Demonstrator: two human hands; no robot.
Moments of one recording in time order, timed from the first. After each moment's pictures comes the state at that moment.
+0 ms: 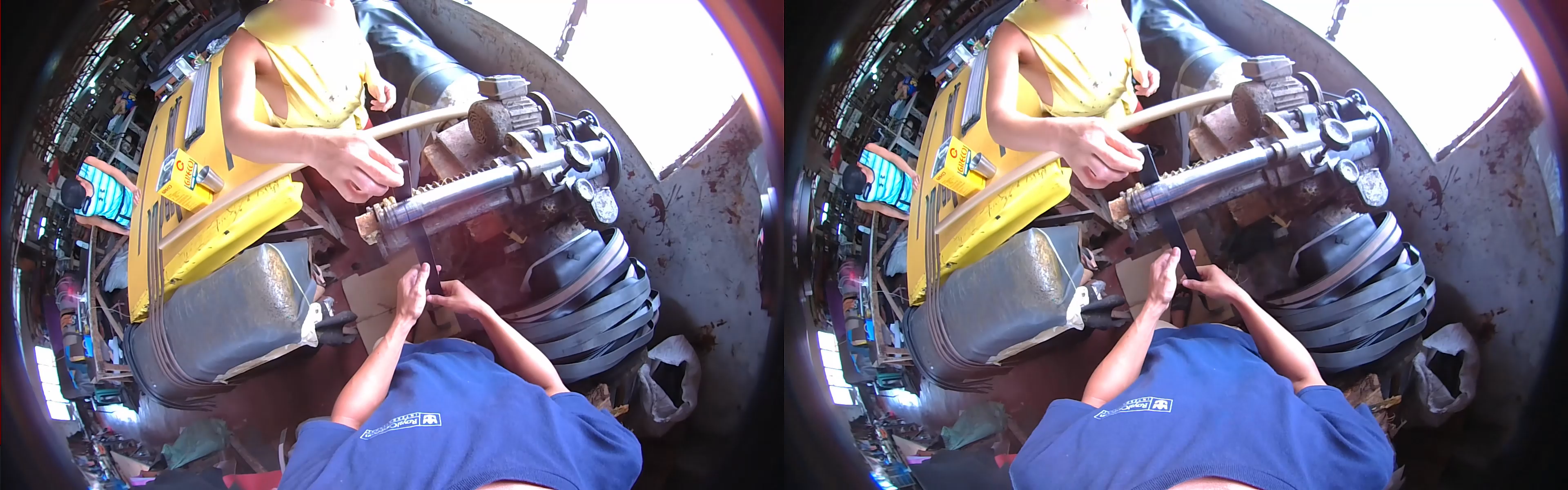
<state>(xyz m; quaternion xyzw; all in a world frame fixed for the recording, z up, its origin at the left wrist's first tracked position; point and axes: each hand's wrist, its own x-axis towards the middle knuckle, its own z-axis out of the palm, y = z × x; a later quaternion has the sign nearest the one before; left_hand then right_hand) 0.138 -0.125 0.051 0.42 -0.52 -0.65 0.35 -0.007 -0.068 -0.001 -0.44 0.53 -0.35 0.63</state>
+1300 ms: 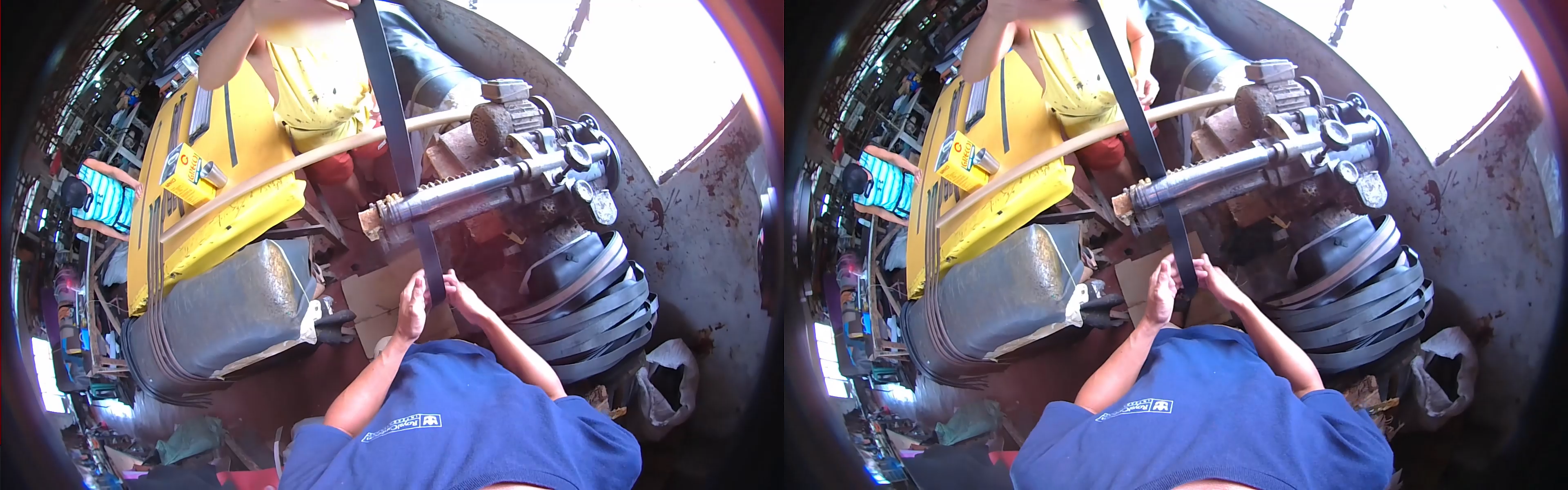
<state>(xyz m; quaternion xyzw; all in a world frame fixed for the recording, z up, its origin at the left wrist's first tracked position) 0.151 -0.090 0.080 0.27 -0.45 -0.75 0.40 0.000 -0.051 0.044 -0.35 0.52 -0.43 0.65</state>
